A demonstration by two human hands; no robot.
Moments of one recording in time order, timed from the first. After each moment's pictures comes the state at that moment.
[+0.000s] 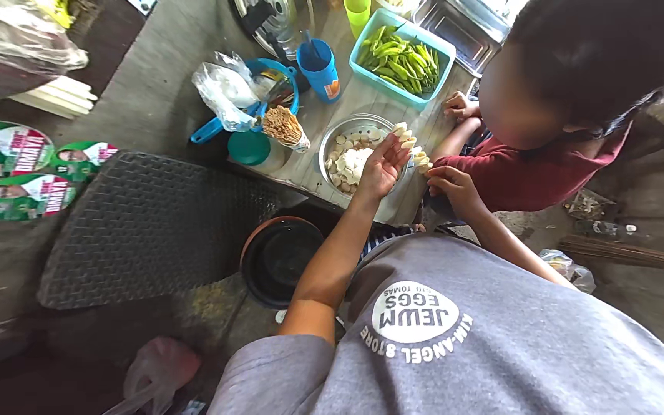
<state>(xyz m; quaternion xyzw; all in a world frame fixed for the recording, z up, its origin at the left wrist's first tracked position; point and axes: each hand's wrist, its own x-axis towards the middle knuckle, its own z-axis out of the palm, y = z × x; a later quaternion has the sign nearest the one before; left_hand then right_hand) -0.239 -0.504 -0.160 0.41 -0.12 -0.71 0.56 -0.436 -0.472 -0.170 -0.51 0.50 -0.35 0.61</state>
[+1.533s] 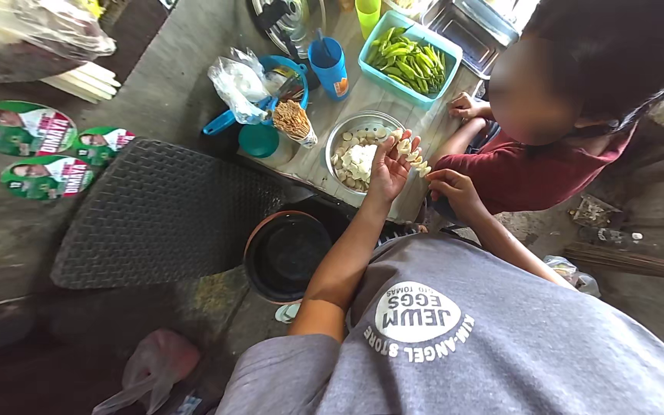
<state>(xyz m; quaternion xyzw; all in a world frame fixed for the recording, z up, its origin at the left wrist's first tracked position) -0.252 -0.484 -0.162 0.32 -0.07 -0.69 0.64 -0.432 -0.457 -0.168 -0.53 0.49 -0.33 0.61</state>
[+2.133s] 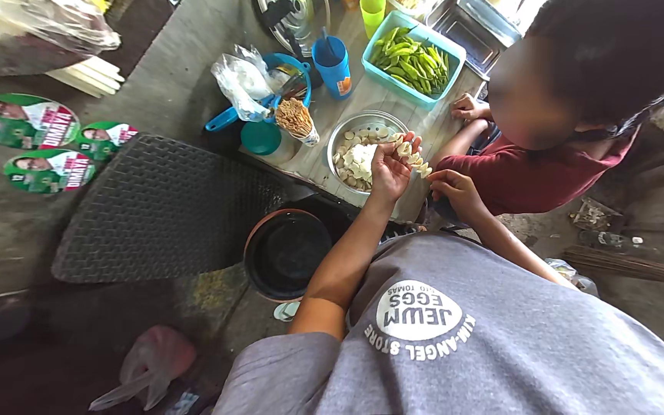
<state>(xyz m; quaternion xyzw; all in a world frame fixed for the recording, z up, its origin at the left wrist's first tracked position) -0.256 -0.483 -0.157 0.32 -0.01 -0.69 0.65 -0.433 -0.458 -0.168 -0.54 0.48 -0.33 0.60</state>
